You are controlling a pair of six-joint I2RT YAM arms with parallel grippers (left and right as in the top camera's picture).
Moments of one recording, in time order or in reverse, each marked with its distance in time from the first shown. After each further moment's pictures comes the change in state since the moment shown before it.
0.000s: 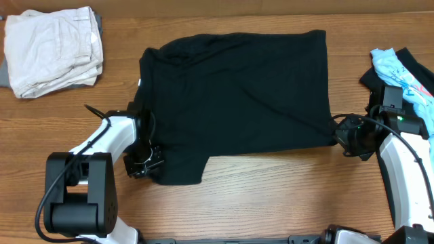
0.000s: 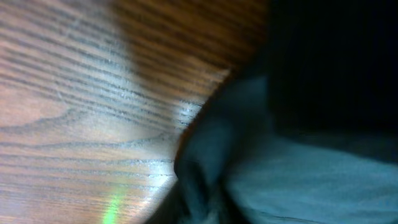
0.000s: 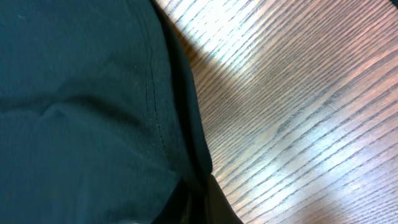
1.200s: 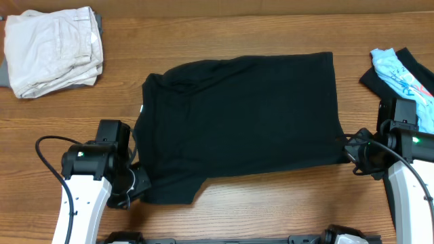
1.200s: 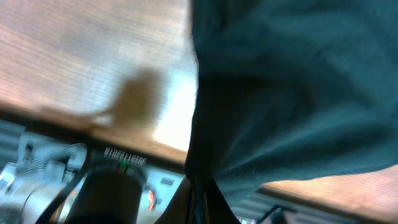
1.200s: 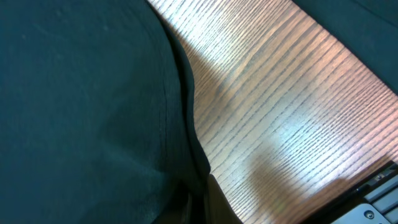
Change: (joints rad) left arm 0.001 -0.653 0.014 -0.432 0.005 -0.077; right arm 0.000 -0.201 0.040 -0.249 0.131 0.046
